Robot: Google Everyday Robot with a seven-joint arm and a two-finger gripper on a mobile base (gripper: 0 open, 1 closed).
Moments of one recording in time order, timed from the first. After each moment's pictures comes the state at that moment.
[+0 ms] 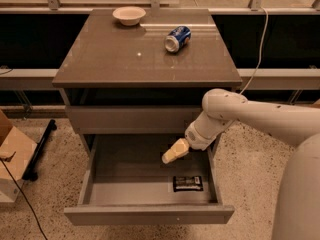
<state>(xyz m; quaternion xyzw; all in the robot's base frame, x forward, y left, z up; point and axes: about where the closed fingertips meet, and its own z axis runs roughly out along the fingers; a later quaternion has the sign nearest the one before) 0.572 -0.103 0.574 -0.25 0.95 0.19 0.05</state>
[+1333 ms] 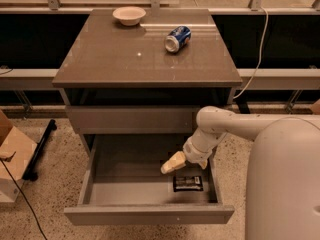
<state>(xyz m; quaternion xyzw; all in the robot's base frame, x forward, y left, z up) 0.559 -0.106 0.492 -0.15 0.97 0.19 -0.02</state>
